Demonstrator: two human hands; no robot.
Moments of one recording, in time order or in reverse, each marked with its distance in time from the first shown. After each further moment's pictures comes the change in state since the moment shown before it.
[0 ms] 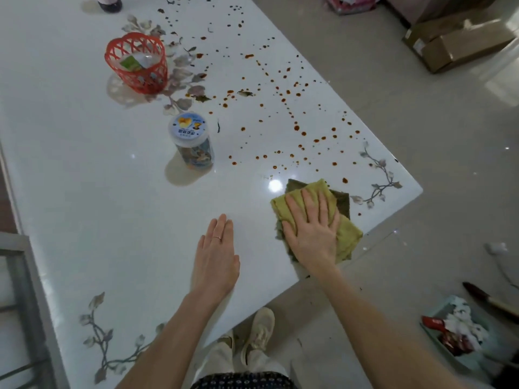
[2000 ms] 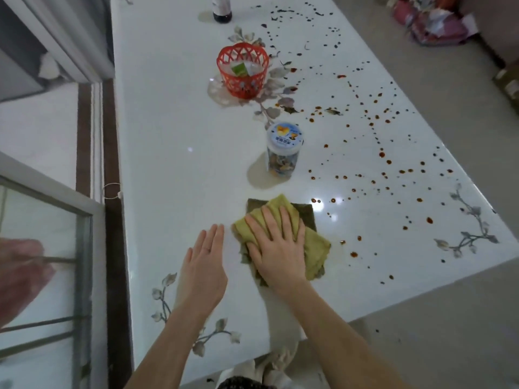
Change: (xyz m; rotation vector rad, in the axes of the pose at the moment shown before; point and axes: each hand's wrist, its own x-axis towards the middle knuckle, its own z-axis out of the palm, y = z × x) left_hand -0.039 -0.129 -0.019 -0.089 0.184 -0.281; right_hand -0.010 -0.186 0.014 0.080 -0.099 -0.419
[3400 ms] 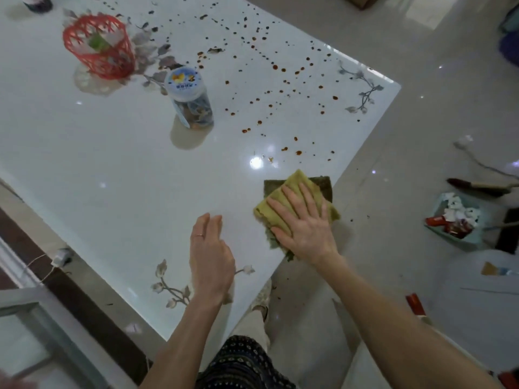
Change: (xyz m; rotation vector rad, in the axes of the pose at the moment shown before) left_hand -0.046 -0.016 0.009 -0.195 -0.013 0.447; right_hand -0.156 -0.002 0.015 -0.025 0.172 0.407
